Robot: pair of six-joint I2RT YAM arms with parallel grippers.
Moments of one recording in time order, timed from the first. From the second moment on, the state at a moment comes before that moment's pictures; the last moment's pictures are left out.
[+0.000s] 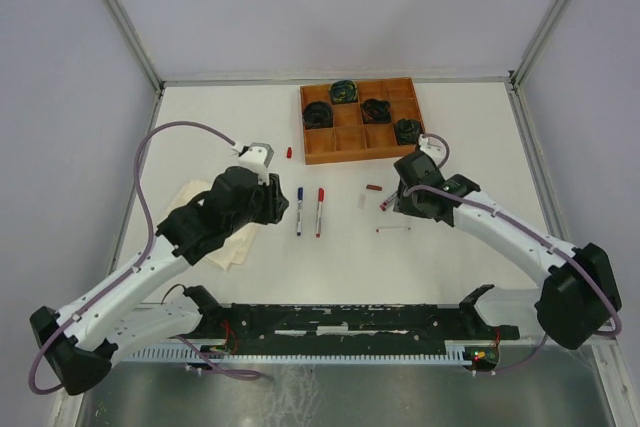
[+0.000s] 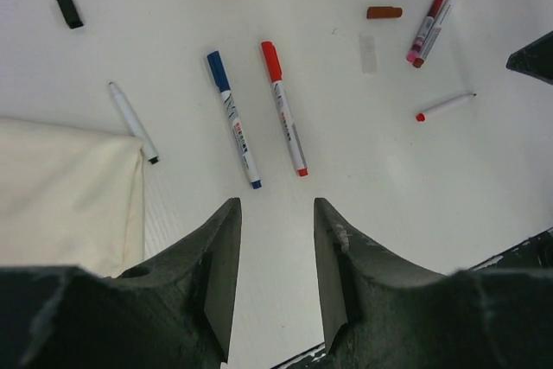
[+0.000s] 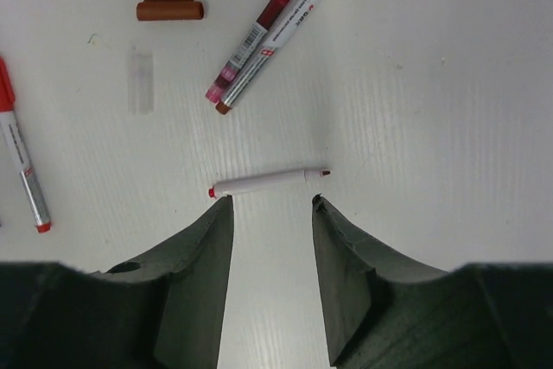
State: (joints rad) left arm -0.75 0.92 0.90 -0.58 -0.20 -0.42; right arm 0.63 1.23 0.90 -0.68 0.35 0.72
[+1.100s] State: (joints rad) left arm -0.75 0.82 0.83 -0.62 -0.23 -0.39; right arm 0.38 1.68 0.95 -0.34 0.20 0.86
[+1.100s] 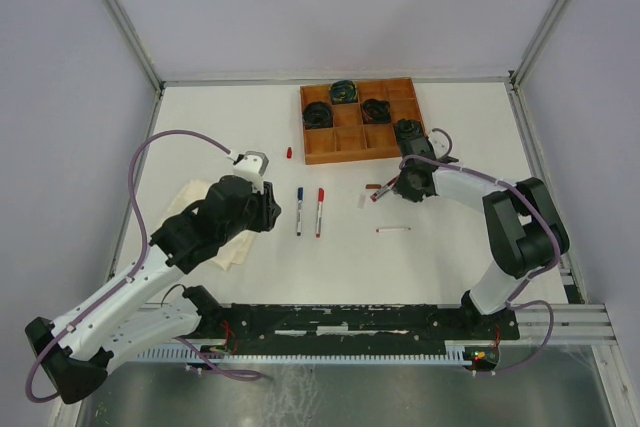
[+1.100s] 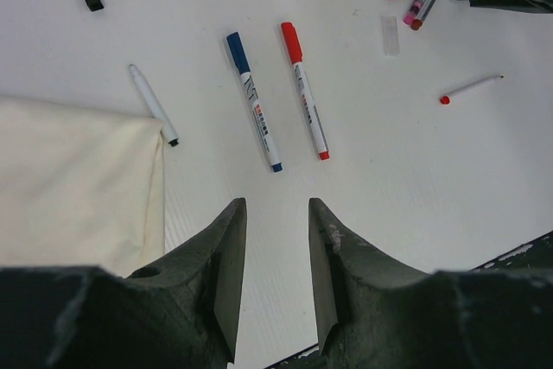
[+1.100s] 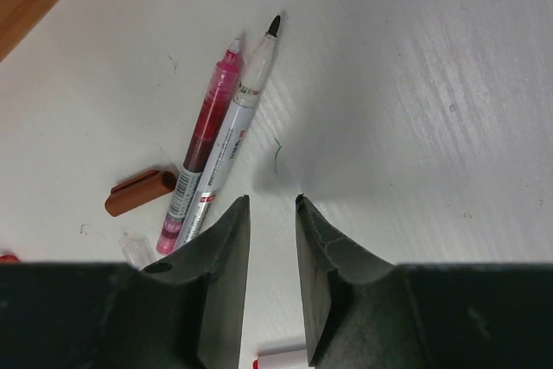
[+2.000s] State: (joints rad) left arm -0.75 0.83 0.83 -0.62 -0.23 -0.39; right arm 0.38 1.77 1.04 -0.32 0.15 0.85
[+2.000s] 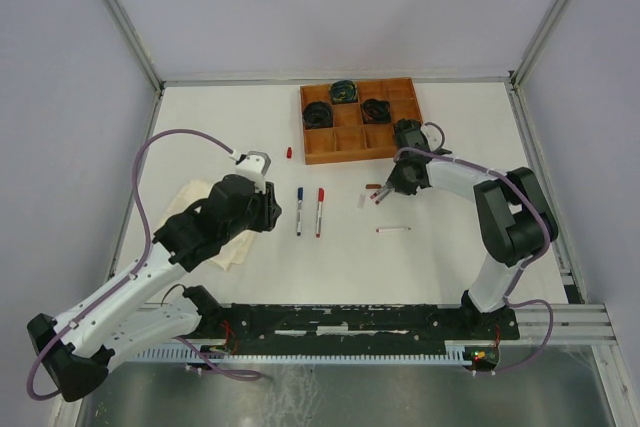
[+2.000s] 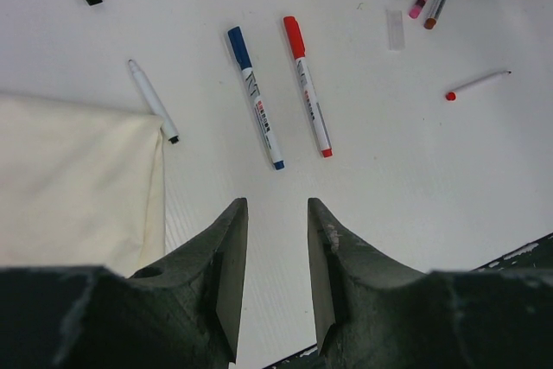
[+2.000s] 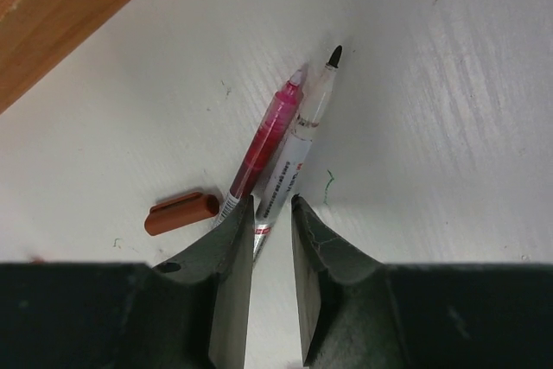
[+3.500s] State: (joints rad) left arm -0.75 0.85 0.82 -0.62 -0.23 -0.39; right arm 0.35 1.76 1.05 -0.50 0.28 0.67
